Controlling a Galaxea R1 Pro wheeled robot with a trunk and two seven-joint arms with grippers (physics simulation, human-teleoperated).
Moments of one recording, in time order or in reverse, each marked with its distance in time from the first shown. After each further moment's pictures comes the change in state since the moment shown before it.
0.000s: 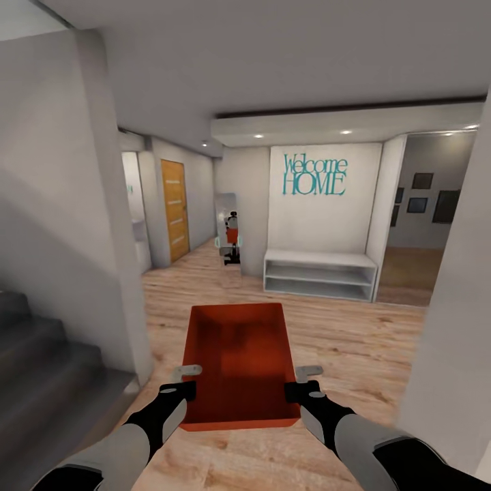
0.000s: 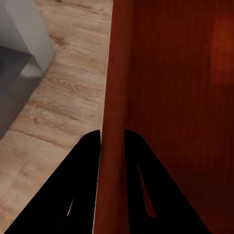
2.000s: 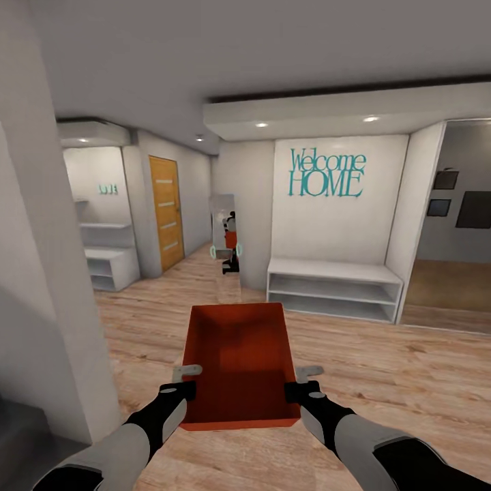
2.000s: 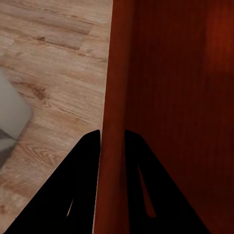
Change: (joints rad) left arm -0.001 0.000 -0.001 0.000 -0.003 0.000 0.000; right arm 0.000 0.000 0.000 0.003 -0.003 -0.006 0.000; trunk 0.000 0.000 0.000
